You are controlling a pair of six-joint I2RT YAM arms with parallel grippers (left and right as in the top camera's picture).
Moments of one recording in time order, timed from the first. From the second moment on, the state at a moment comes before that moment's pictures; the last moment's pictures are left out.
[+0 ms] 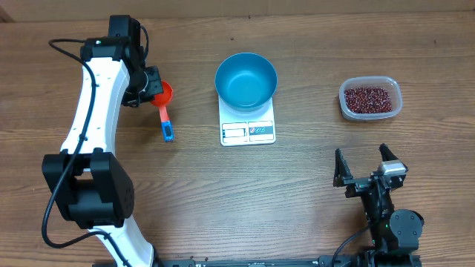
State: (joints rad) left arm 0.01 1.95 1.78 -1.20 -0.02 -0.31; right arm -0.02 0.01 0.02 -0.02 -0.14 0.01
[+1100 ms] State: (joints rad) left arm 0.01 1.95 1.78 -1.31 -0.02 -0.63; right arm -0.02 0.01 0.02 -0.02 -0.14 0.01
